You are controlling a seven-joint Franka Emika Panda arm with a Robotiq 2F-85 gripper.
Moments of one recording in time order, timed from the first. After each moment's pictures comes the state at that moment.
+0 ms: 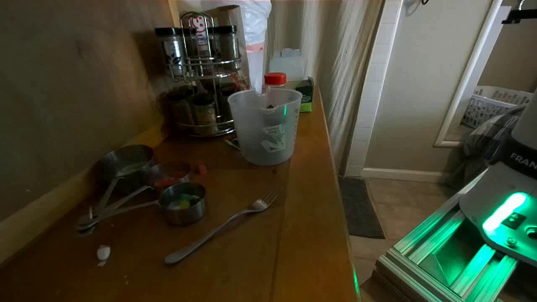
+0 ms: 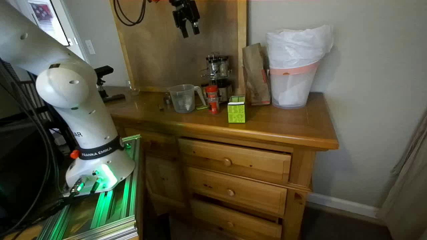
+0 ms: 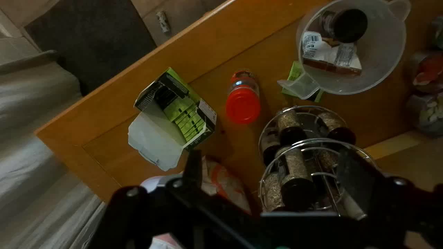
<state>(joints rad) 0.16 -0.55 0.25 -2.27 0.00 1.89 0.10</state>
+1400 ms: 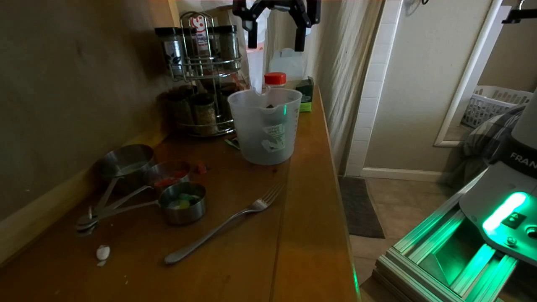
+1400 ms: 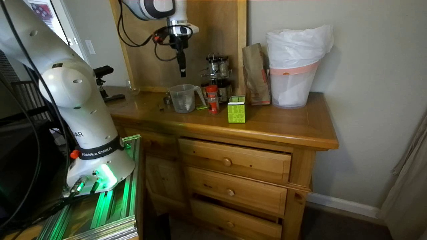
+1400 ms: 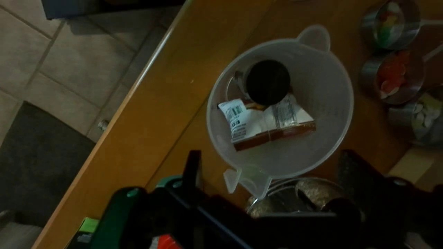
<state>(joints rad) 0.21 -0.41 0.33 -2.52 0.27 2.13 0.50</state>
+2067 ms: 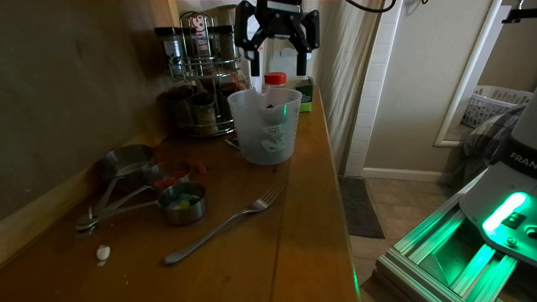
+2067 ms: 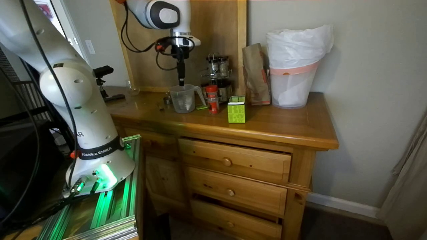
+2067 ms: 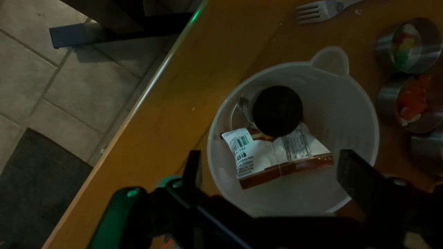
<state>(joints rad) 0.23 -0.31 0.32 -2.52 0.29 2.14 0.49</state>
